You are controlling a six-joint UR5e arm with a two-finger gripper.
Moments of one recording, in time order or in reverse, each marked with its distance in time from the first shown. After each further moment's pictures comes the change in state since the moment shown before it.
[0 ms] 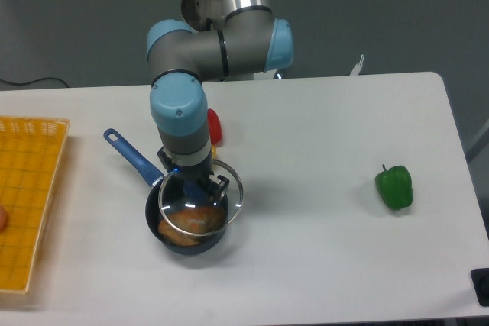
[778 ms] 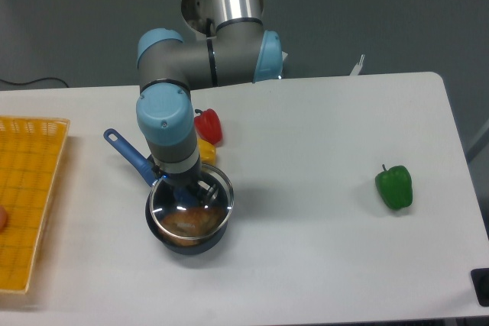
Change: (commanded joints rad) arm -0.018 -0.018 0.008 0.003 0.005 -0.009
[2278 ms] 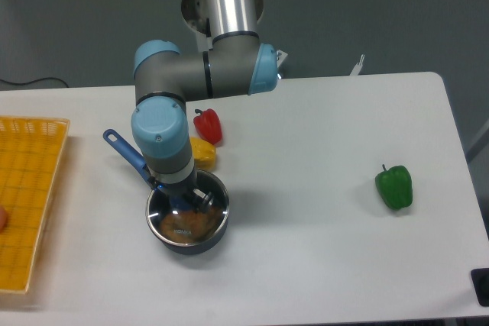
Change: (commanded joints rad) arm -0.015 -0.035 0.025 0.000 0.002 -0.041
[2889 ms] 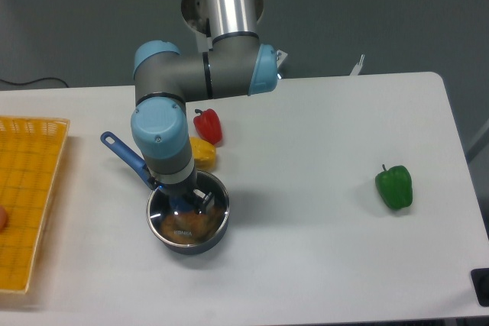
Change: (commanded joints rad) arm 0.002 0.000 0.000 0.002 0.003 0.011
